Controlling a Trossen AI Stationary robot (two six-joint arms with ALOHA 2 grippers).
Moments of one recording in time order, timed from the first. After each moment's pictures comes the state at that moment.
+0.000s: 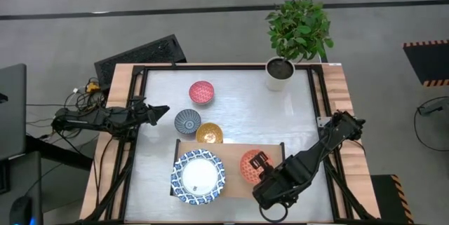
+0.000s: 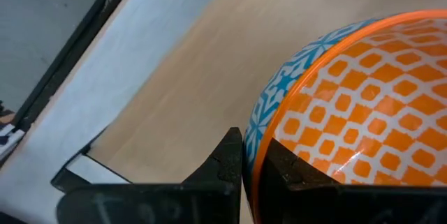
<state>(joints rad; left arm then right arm) -0.12 0.05 0.20 -0.36 -0.61 -0.96 0.65 1.94 2.03 -1.48 0.16 -0.05</state>
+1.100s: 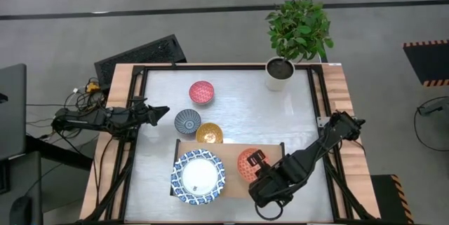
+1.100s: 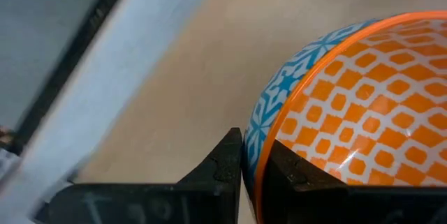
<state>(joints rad) -0.12 0.05 0.20 -0.39 -0.61 -0.97 0.63 1.95 2.03 -1.44 0.15 0.00</state>
